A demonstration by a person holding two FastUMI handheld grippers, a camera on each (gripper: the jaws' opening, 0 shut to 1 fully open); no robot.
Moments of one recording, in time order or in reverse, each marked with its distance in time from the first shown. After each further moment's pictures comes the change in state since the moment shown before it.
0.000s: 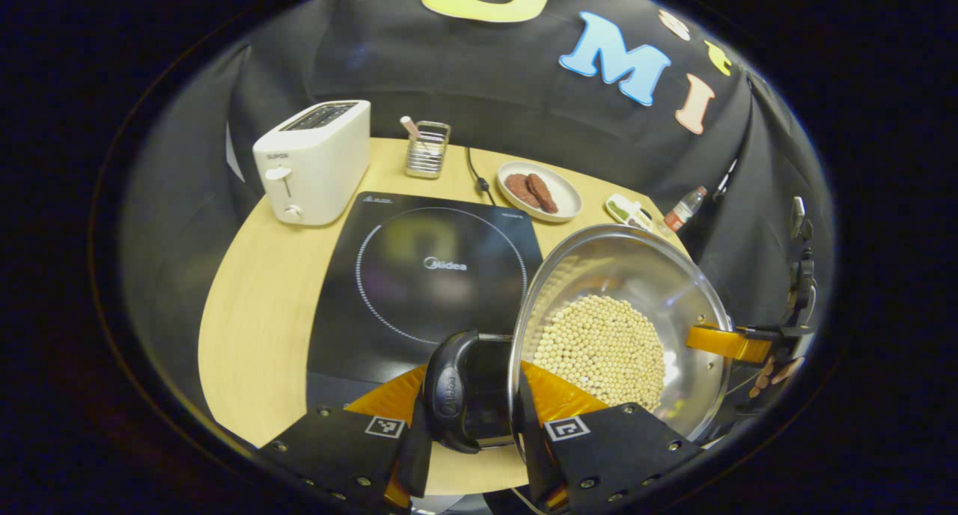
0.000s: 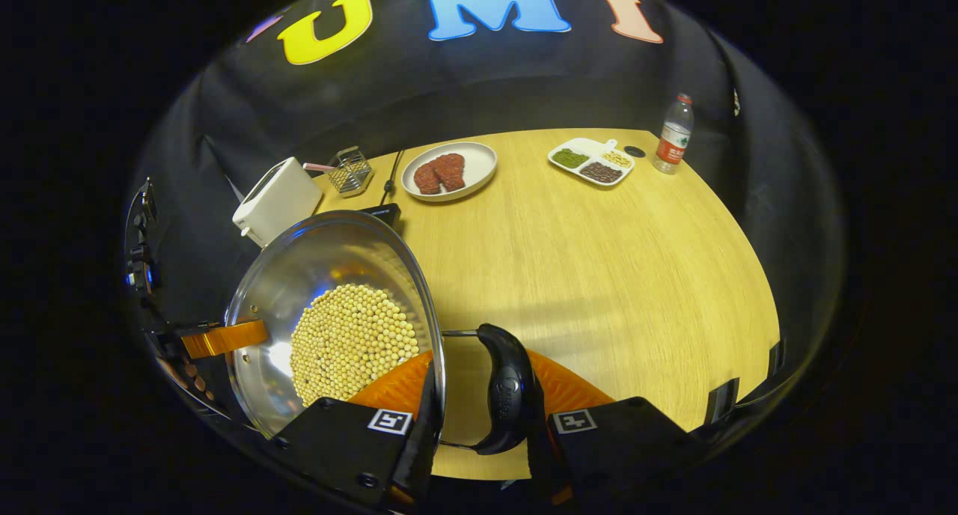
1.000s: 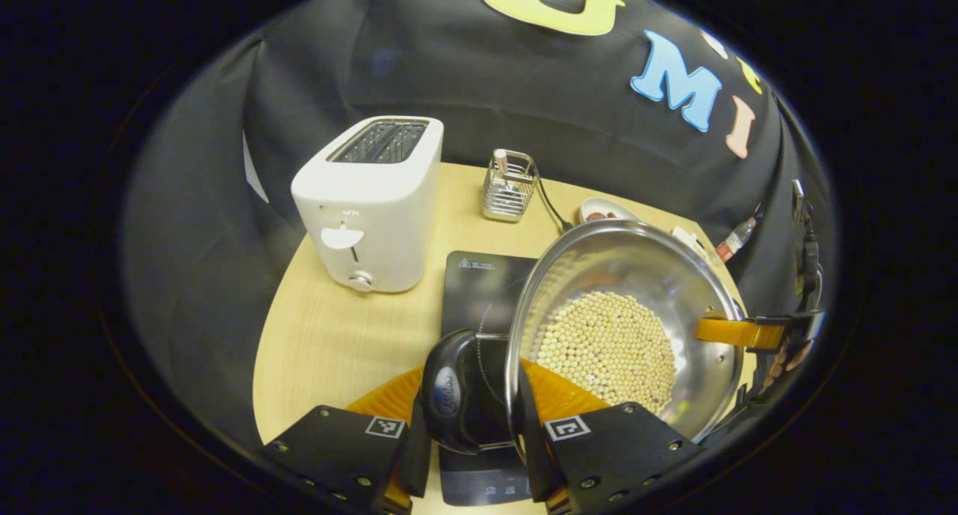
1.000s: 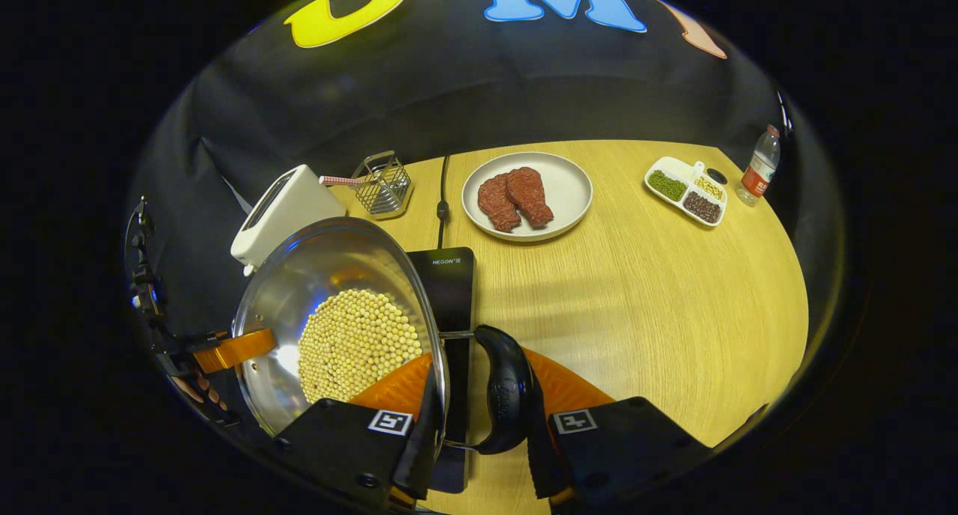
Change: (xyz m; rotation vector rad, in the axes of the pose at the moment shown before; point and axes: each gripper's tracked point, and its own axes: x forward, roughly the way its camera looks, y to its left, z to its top) left arm 0.059 0.130 0.092 0.021 -0.035 0.091; right arm 0.109 0.109 0.076 0.012 0.031 0.049
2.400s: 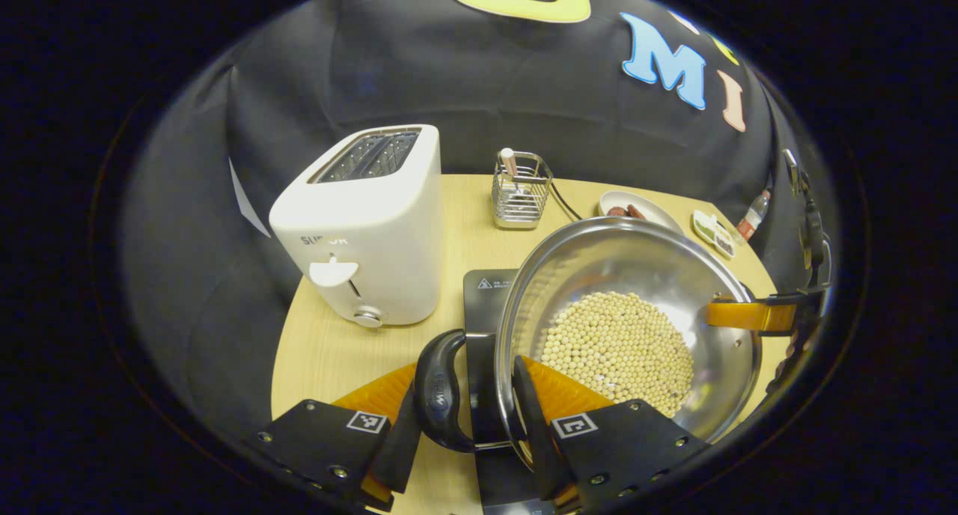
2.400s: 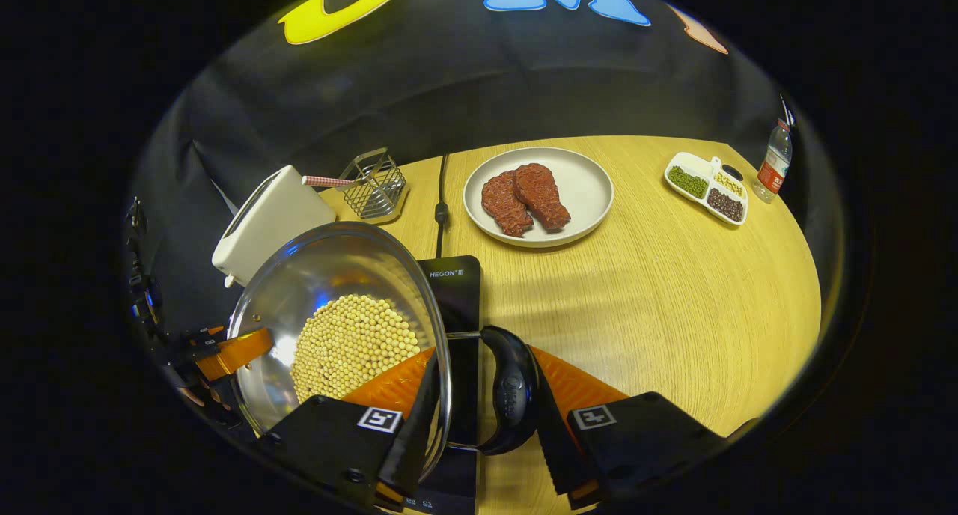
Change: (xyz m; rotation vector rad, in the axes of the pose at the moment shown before) left arm 0.035 0.017 0.011 0.126 -0.044 0.066; right arm 0.038 0.012 0.005 0.014 -0.032 -0.003
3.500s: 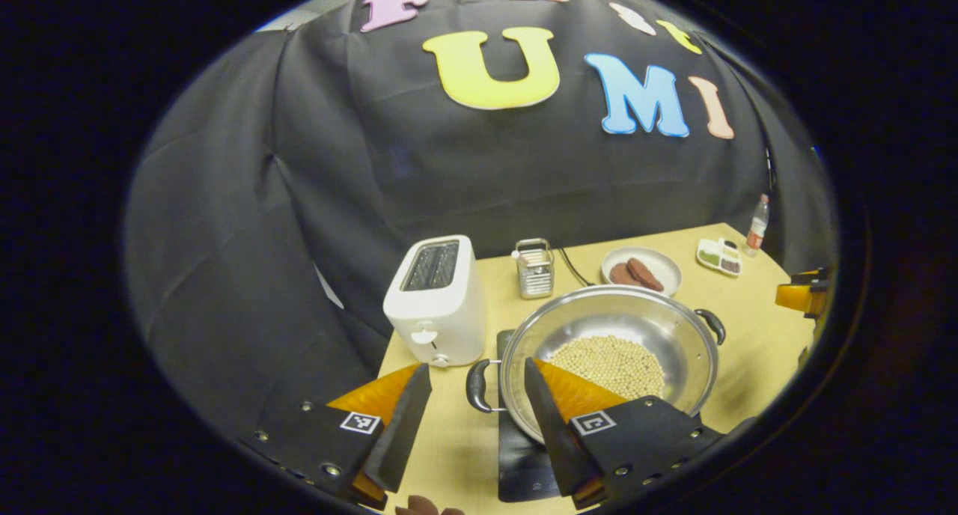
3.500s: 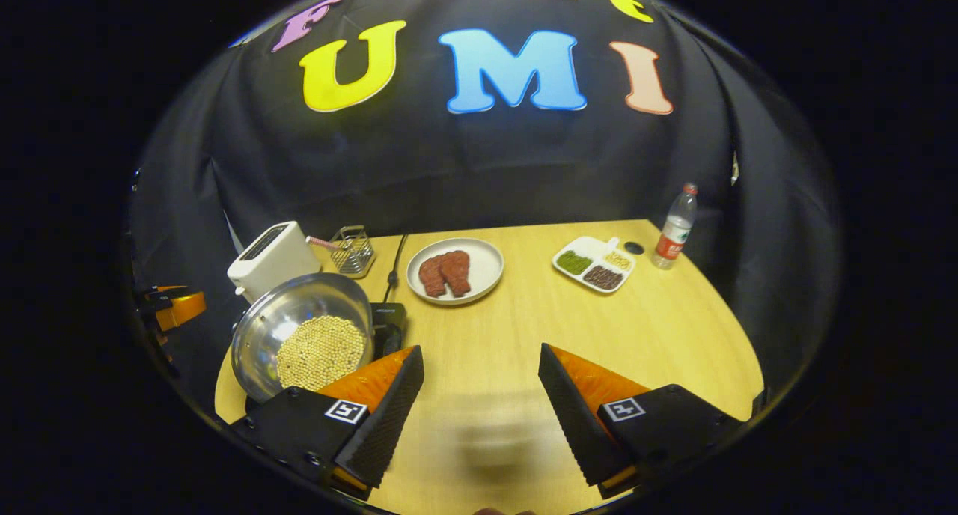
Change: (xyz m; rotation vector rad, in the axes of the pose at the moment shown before) left arm -0.162 -0.025 0.071 0.112 -0.328 0.238; right arm -0.181 -0.121 0.027 -0.088 -0.364 -0.167
